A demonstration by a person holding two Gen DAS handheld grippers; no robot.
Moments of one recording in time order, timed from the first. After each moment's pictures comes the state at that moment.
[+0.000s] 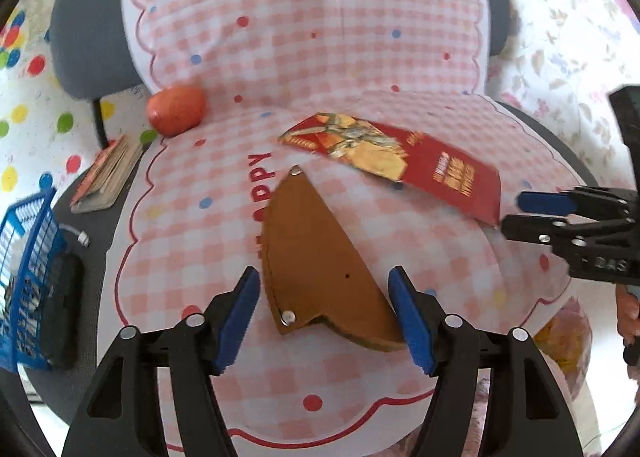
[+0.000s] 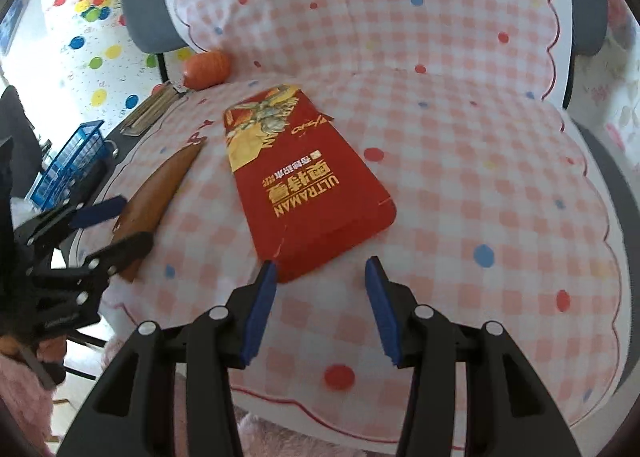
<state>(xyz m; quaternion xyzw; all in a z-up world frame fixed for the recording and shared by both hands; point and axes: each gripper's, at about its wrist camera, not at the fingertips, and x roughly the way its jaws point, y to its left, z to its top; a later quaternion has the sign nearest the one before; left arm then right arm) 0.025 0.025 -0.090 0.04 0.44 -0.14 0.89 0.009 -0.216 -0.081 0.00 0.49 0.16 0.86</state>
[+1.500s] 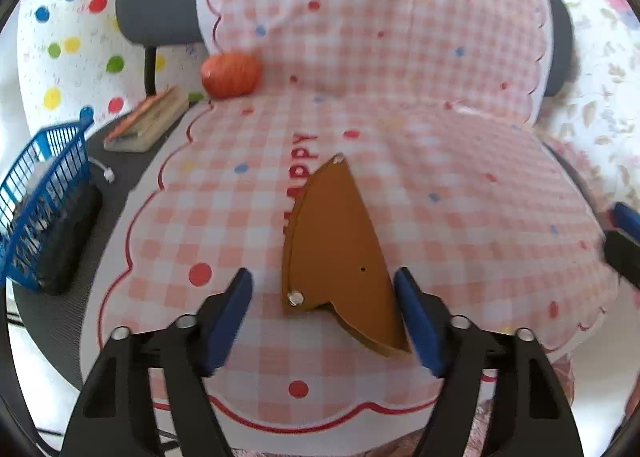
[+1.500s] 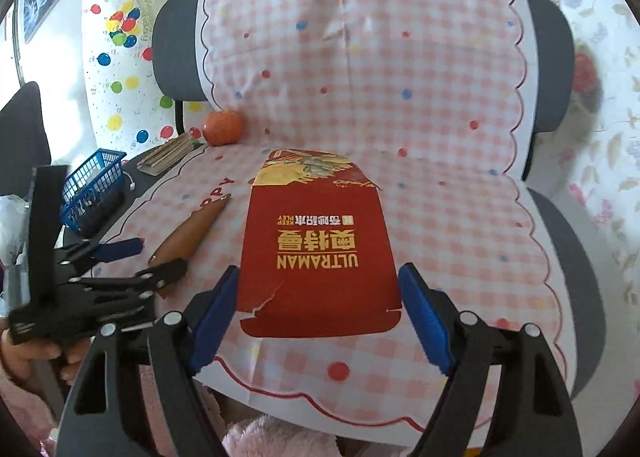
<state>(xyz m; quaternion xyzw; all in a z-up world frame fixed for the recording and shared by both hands) 0.025 0.032 -0.099 -0.04 0.46 -0.05 0.89 -0.033 -0.208 -0.023 -0.02 0.39 0.13 0.91</state>
